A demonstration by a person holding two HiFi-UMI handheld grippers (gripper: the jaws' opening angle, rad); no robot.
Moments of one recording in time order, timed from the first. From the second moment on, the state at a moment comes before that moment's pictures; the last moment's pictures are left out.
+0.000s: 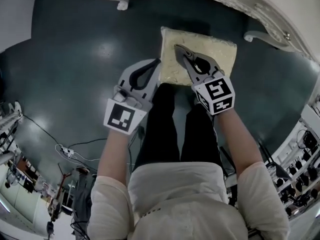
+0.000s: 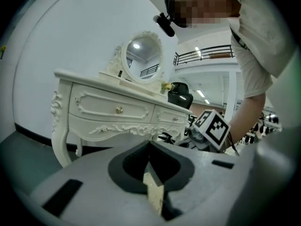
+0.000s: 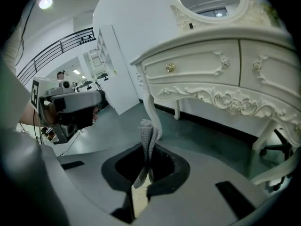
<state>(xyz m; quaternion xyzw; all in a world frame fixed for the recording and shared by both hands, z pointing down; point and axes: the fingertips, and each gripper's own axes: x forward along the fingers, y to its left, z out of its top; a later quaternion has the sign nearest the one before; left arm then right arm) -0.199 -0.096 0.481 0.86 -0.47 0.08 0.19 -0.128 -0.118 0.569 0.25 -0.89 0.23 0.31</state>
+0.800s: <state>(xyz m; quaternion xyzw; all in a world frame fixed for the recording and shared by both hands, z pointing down) -0.214 -0.095 0.606 0.84 -0.47 0.11 0.23 -0.153 -0.146 0.721 0.26 -0.84 0.27 0.39</state>
